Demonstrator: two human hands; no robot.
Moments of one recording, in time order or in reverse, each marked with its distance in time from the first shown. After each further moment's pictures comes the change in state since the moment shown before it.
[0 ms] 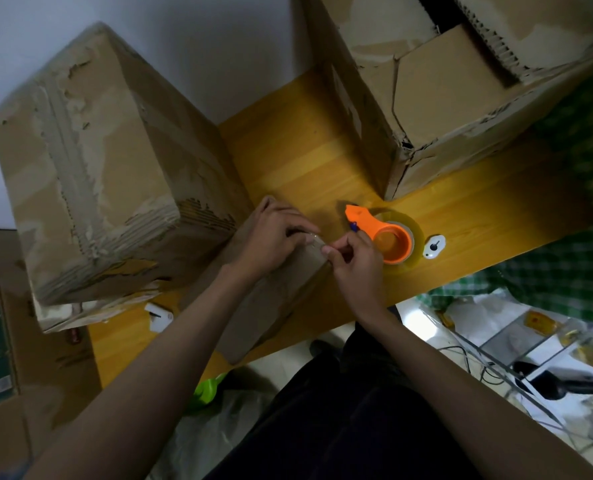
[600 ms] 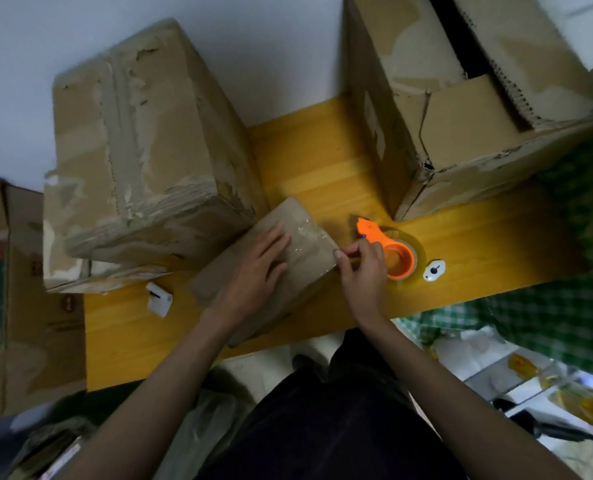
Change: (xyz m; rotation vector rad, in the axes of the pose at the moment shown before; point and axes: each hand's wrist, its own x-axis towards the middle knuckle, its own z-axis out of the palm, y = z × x) left_hand -0.104 -0.014 0.023 -0.018 0.128 -0.179; right_hand -0.012 -0.002 -0.001 -0.102 0.071 -0.110
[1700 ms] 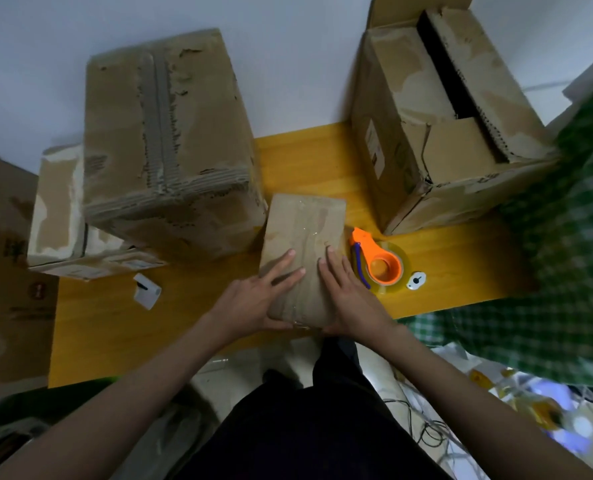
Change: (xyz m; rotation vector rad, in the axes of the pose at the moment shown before) left_hand -0.064 0.005 -0.012 0.466 -0.283 0.186; right_hand -0.038 -0.030 -0.024 -0.842 -0.795 -0.419
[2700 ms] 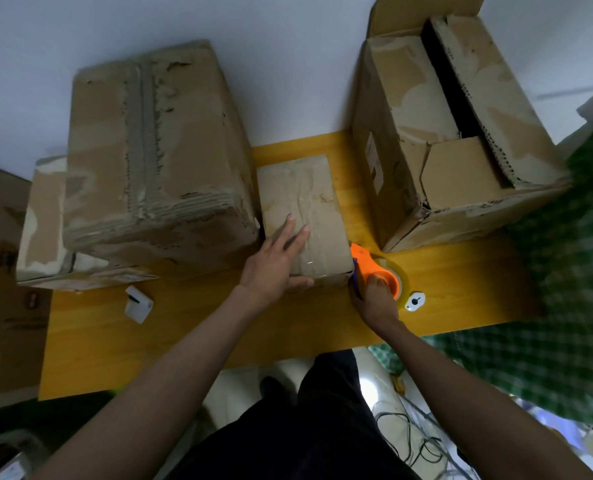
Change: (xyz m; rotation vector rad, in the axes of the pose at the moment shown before) left_hand 0.104 0.001 -0.037 -0.224 0.067 -0.310; right_hand 0.070 0.127 0.073 0.342 0.148 0.562
